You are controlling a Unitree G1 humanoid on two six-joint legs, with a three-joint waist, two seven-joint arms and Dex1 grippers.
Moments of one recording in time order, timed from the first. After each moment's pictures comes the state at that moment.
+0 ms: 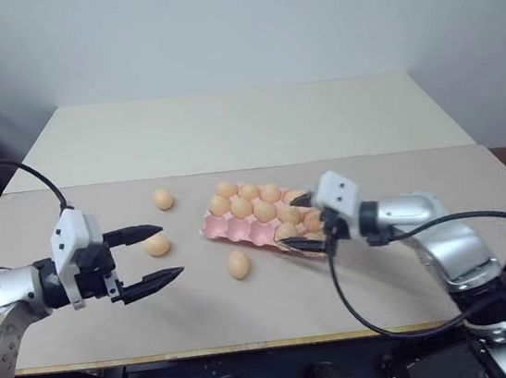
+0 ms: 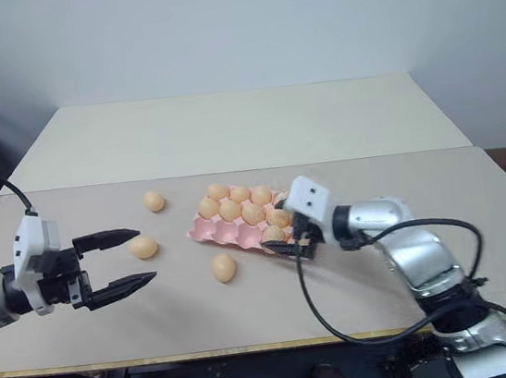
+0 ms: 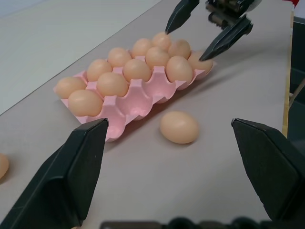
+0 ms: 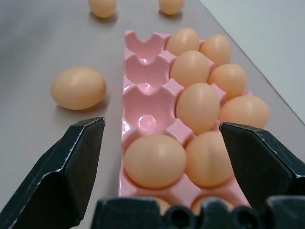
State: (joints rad) left arm -0.07 0.94 0.36 -0.35 -0.67 0.50 -1.12; right arm -0.45 -0.67 0.09 -0.33 0.30 0.56 0.94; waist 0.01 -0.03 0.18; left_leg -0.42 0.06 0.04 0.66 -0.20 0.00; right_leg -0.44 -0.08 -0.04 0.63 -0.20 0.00
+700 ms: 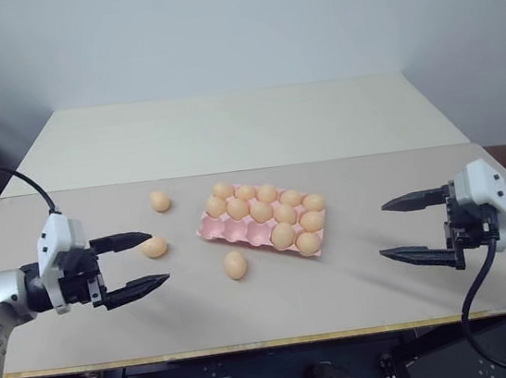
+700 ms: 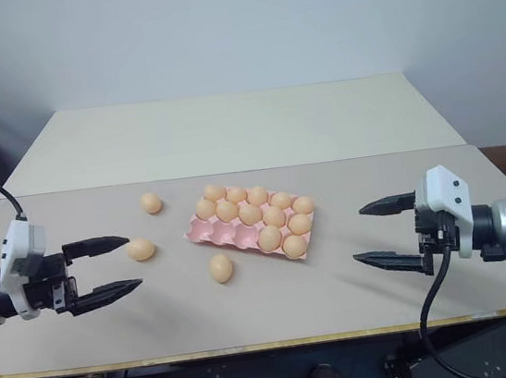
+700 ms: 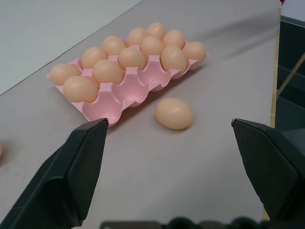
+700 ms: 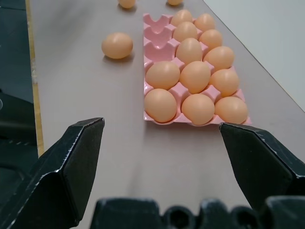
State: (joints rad) left arm -0.07 0.98 0.38 -0.24 -0.67 0.46 -1.24; right arm -0.14 -0.95 -0.33 -0.31 0.53 0.42 1.28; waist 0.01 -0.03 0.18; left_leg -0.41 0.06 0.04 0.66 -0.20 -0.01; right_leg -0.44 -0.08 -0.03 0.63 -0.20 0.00
